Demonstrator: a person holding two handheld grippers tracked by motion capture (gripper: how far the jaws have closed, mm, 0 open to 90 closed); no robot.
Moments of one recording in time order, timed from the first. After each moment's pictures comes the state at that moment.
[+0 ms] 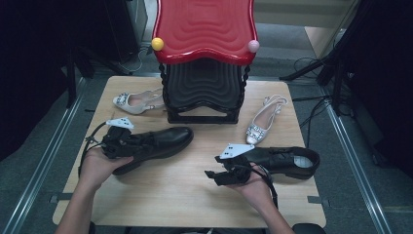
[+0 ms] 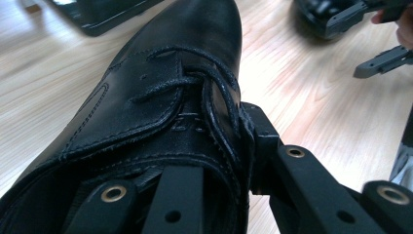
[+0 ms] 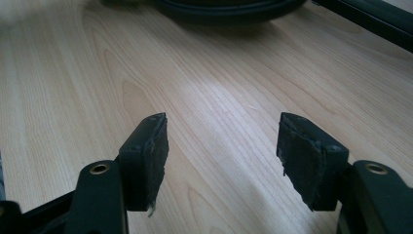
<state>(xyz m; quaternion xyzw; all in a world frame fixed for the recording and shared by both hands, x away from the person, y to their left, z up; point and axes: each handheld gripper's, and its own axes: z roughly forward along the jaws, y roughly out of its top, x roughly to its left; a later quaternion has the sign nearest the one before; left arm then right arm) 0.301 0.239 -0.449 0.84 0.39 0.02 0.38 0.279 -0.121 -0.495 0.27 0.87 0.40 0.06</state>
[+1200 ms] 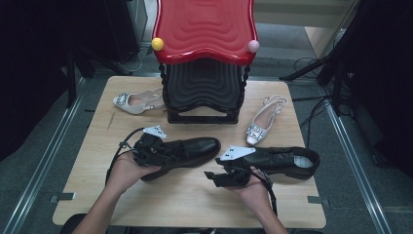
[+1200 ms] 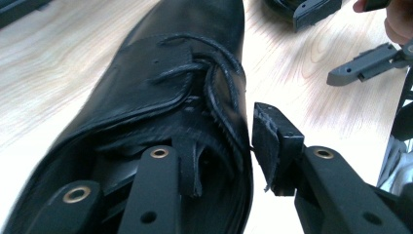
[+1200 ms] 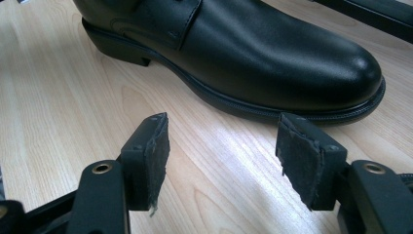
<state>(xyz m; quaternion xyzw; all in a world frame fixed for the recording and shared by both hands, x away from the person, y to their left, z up) 0.300 0.173 -0.465 0.86 0.36 -0.02 0.36 0.272 -0.120 -0.499 0.30 0.86 0.41 0.06</state>
